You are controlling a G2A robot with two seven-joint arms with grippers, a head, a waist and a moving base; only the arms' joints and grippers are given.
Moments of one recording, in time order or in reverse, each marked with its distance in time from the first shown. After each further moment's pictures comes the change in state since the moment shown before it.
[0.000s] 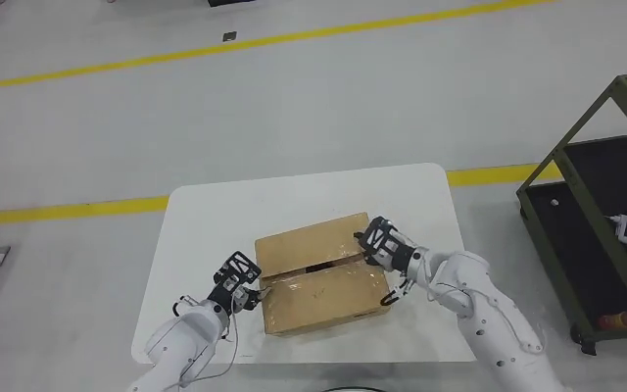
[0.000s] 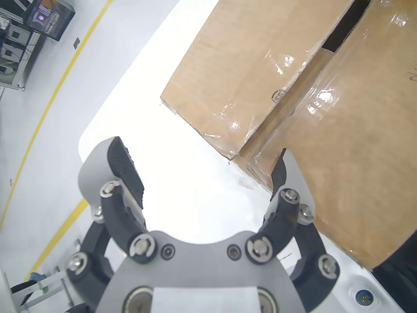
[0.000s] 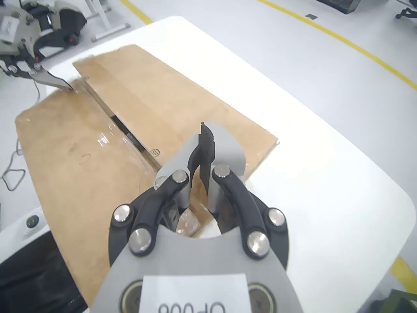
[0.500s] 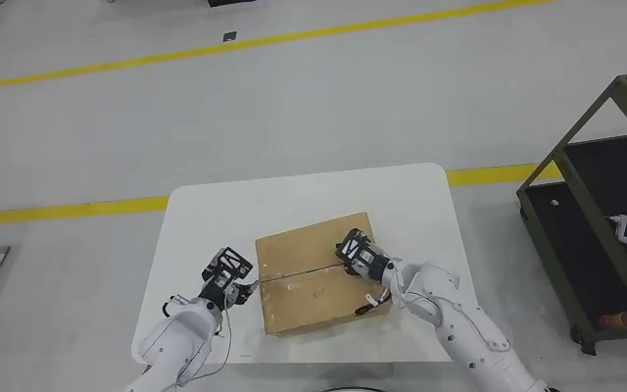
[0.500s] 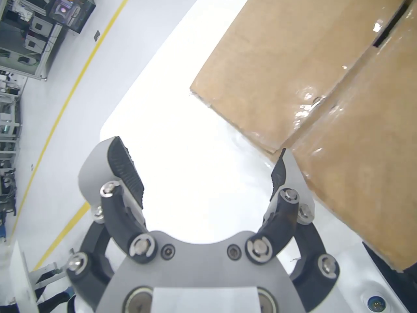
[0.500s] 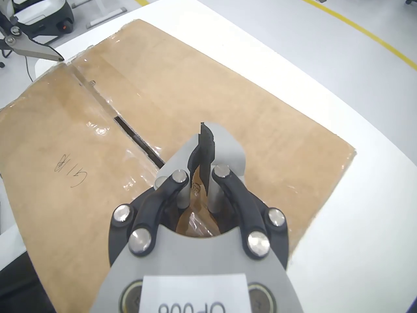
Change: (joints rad) left arm 0.020 0.000 -0.048 -0.038 0.065 0.073 -0.060; right arm 0.043 -0.039 -0.136 0.130 -0.009 0.134 -0.068
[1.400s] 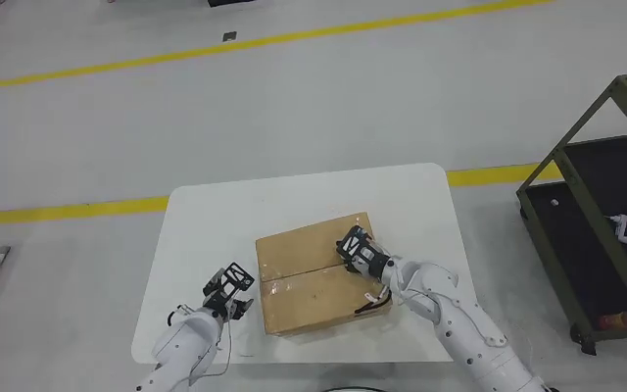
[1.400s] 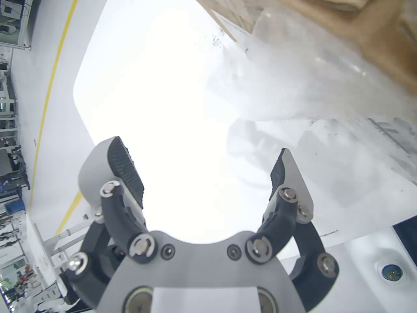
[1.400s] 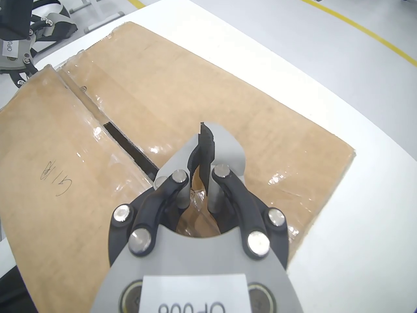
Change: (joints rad) left arm -0.065 -0.023 0.079 0.243 0.049 -0.026 0.003; right arm 0.014 -0.009 0.004 0.032 0.004 -0.016 -0.012
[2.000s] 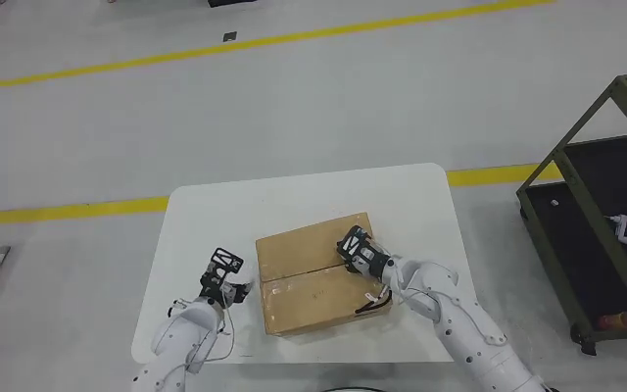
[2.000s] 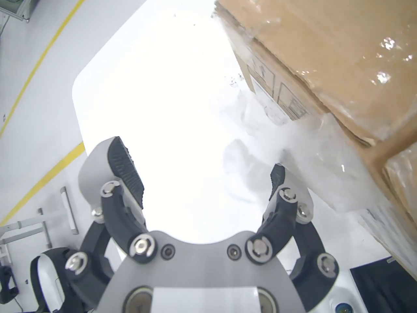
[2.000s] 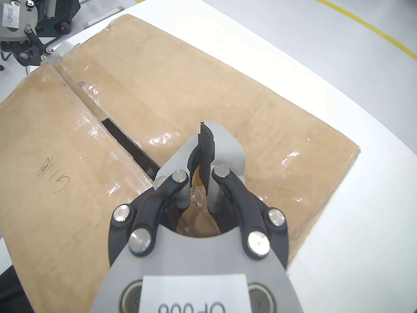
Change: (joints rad) left arm -0.029 -0.024 -0.033 0.008 -0.185 0.137 0.042; right arm 0.008 -0.004 0.002 0.015 0.001 -0.010 0.016
